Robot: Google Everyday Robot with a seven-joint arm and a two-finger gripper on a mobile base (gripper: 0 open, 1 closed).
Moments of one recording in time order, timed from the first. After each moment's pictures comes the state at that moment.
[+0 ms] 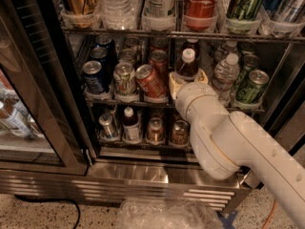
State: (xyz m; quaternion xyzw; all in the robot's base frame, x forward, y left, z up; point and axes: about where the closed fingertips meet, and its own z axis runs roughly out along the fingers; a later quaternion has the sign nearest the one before) arm 0.600 -0.094 0.883 -0.08 0.74 0.08 0.67
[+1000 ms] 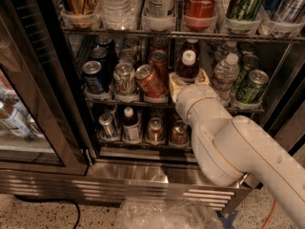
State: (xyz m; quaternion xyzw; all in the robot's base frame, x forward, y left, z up) arm 0.586 -0.092 0.889 -0.09 0.73 0.07 0.67
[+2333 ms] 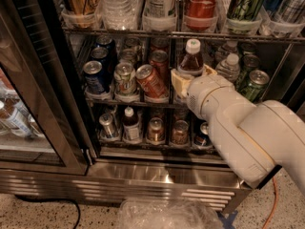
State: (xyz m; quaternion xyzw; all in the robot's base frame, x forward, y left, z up) arm 0.567 -0.102 0.918 -0.13 0.75 0.08 0.65
